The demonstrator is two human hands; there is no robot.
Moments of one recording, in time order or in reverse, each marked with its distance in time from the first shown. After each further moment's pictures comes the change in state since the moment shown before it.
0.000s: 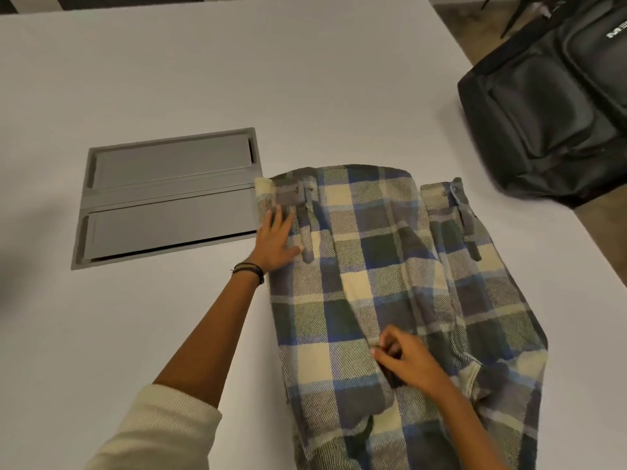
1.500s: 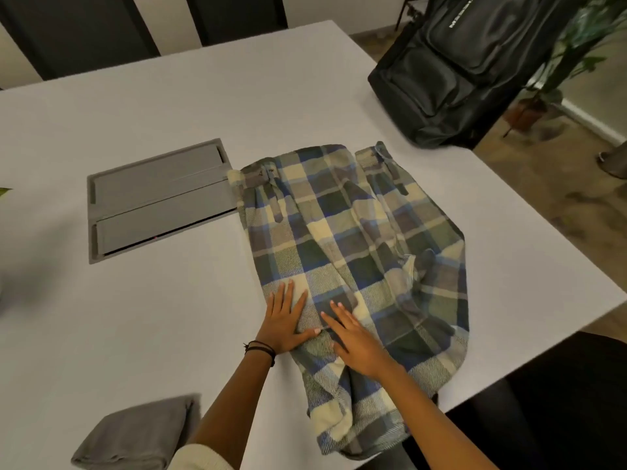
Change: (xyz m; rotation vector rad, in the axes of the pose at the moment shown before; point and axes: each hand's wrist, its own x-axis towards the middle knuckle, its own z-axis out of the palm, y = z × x) left_hand -0.246 0.034 0.128 0.235 -0.137 0.288; right_hand -0.122 0.033 0.122 -0.487 0.081 -0.280
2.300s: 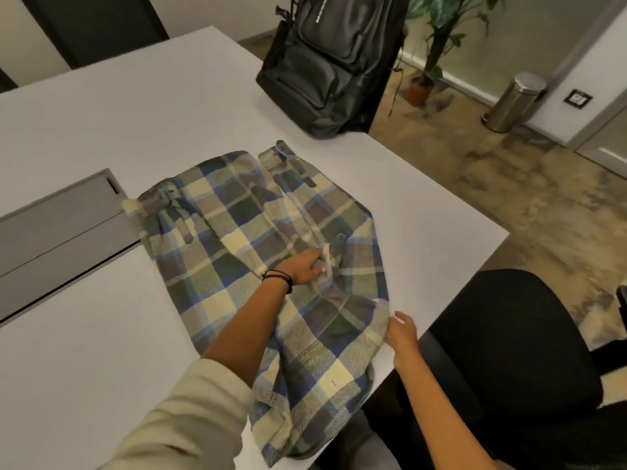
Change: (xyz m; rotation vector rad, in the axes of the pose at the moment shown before) left_hand 0.138 0.180 -0.068 -0.110 -0.388 0.242; right_hand -0.117 0.107 -0.040 1.346 0.837 1.200
